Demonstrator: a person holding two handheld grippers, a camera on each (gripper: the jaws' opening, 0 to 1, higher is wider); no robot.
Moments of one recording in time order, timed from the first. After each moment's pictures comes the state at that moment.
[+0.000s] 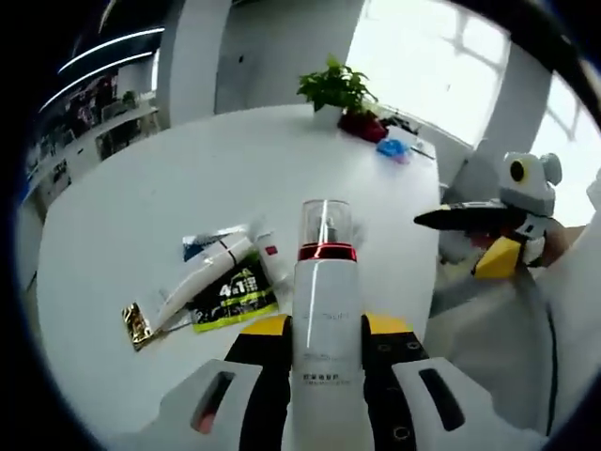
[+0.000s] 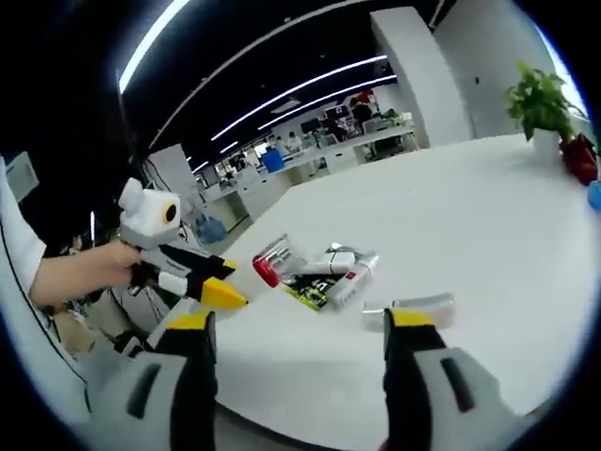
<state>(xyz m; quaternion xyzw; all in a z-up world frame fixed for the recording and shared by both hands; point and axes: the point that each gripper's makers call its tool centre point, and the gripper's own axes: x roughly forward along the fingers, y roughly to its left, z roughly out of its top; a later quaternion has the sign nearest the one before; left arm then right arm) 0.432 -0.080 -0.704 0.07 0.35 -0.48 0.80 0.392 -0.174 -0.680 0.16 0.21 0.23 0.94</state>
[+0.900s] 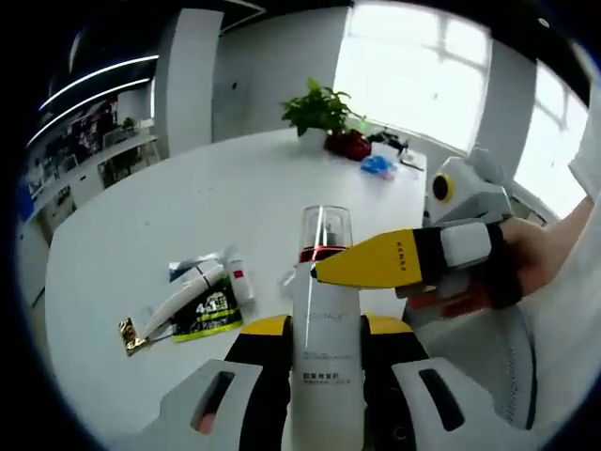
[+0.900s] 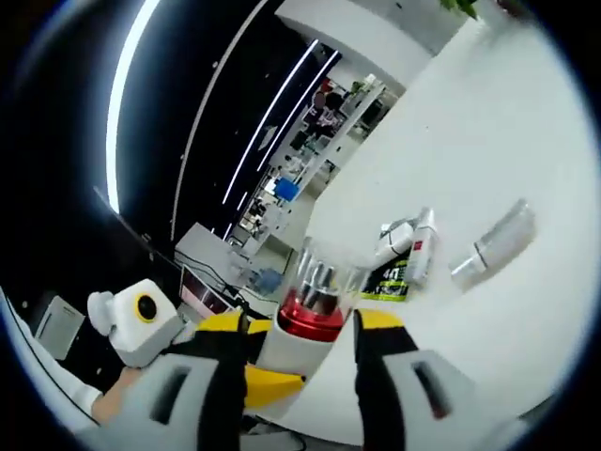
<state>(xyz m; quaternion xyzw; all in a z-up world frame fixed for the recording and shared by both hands) 0.390 -0.107 -0.680 0.08 0.30 -0.49 0.82 0.408 -0.125 -0.672 0.41 0.21 0.23 0.86</state>
